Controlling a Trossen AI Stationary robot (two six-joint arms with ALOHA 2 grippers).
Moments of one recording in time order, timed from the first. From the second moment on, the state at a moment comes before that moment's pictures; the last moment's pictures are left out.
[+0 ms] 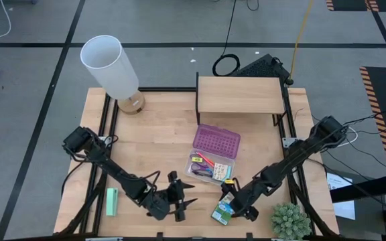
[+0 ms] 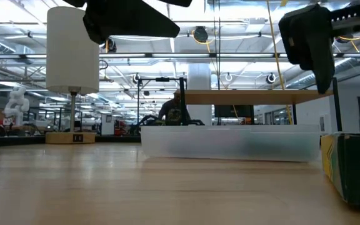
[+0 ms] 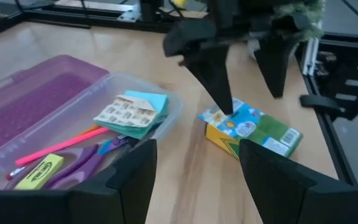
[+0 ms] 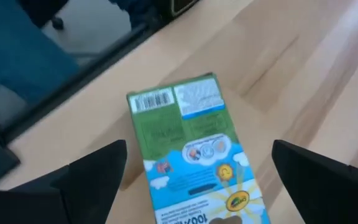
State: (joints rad) left arm -0.65 1.84 1.10 0.18 -0.73 -0.46; right arm 0.64 1.61 0.80 0.01 -0.01 -0.12
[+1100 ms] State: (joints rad) left arm -0.56 2.19 1.50 0.15 -0.38 -0.23; right arm 0.89 1.65 0.80 -0.06 0.42 0.19
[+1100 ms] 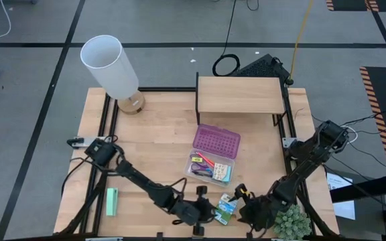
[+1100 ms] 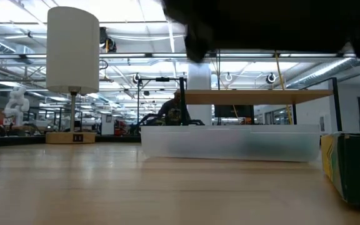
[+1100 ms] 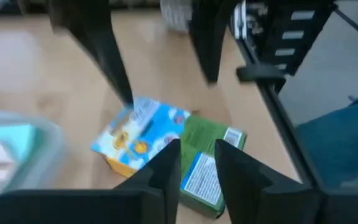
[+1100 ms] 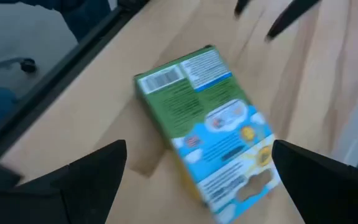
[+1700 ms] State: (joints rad) left arm -0.50 2.28 1.50 0.20 -0.28 -0.22; right arm 0.95 1.65 0.80 -0.07 0.53 0.25
